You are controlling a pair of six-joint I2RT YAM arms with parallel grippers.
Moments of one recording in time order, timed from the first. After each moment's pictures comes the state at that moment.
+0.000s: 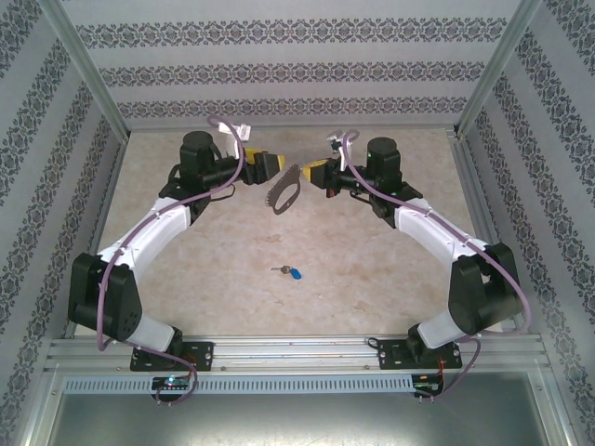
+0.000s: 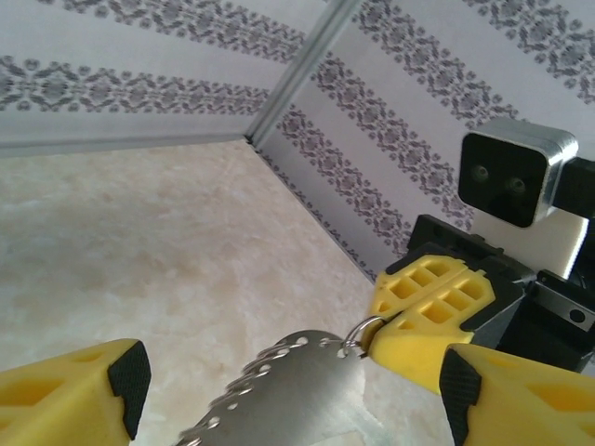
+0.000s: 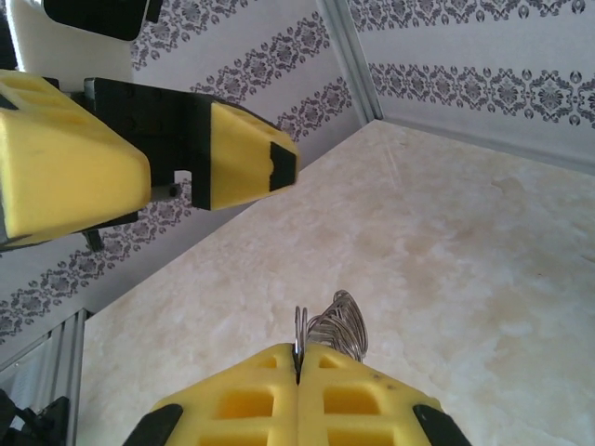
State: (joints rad) left arm -0.29 1.49 1.15 0.12 0.70 -0.45; right arm 0.36 1.51 1.07 0.20 -0.80 0.25
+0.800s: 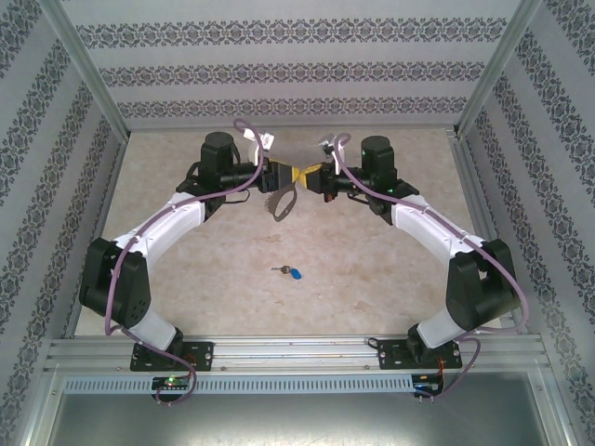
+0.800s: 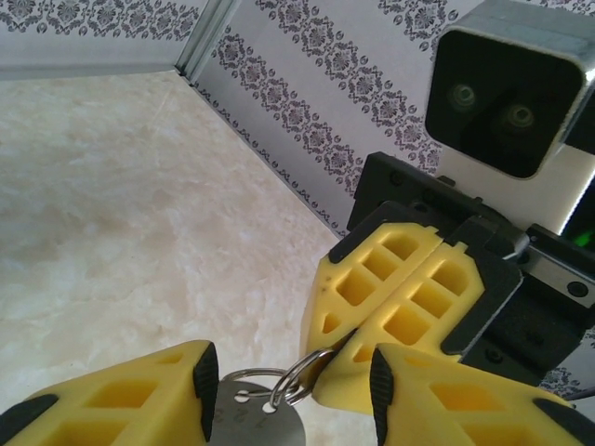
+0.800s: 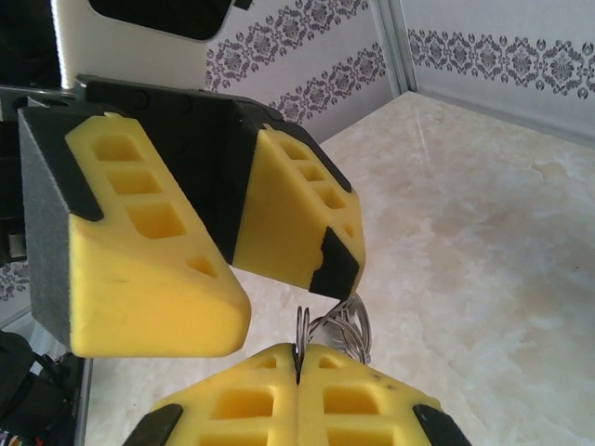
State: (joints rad) left arm -0.36 1.58 1.20 0.09 0.81 -0.42; right arm 0.38 1.54 1.11 0.10 -0.86 0.15
